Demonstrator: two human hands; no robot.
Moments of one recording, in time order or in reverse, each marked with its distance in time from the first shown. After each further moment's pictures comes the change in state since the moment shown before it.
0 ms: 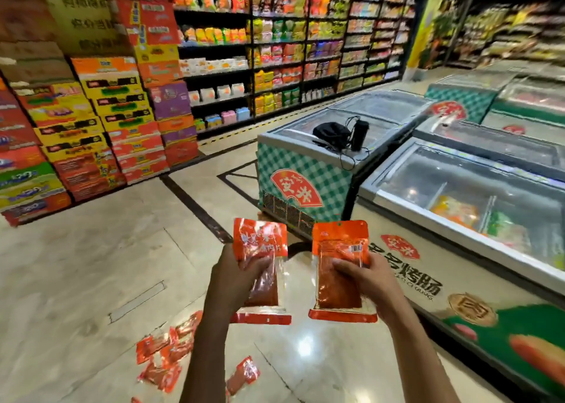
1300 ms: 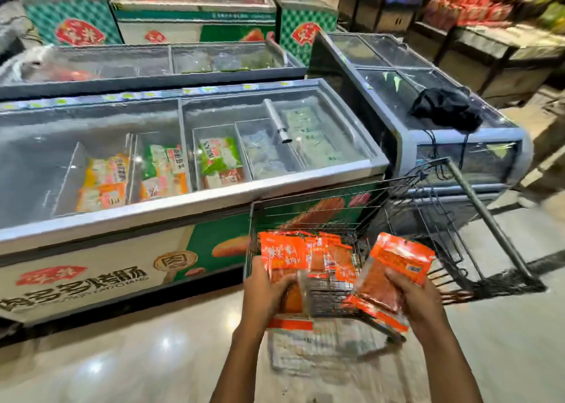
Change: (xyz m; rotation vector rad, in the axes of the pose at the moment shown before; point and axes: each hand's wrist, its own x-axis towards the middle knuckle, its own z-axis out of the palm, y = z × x) left_hand -0.411 0.189 0.892 0.174 -1.172 0.287; right_hand -0.326 0.329 -0.851 0.509 1.443 0.292
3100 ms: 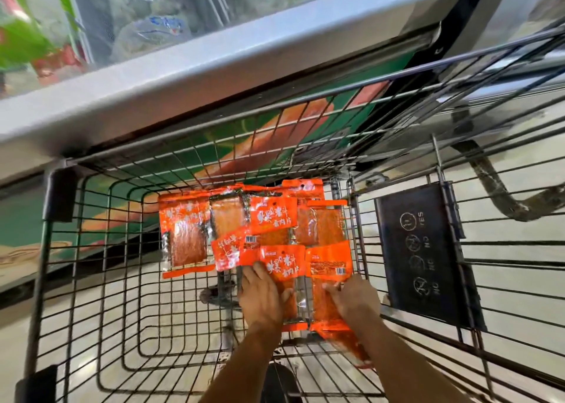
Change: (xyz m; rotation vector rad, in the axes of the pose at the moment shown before) left_hand 0.322 -0.263 0.388 1.148 -0.304 -0.332; right_hand 0.421 0.333 0.026 -1.461 -0.188 0.491
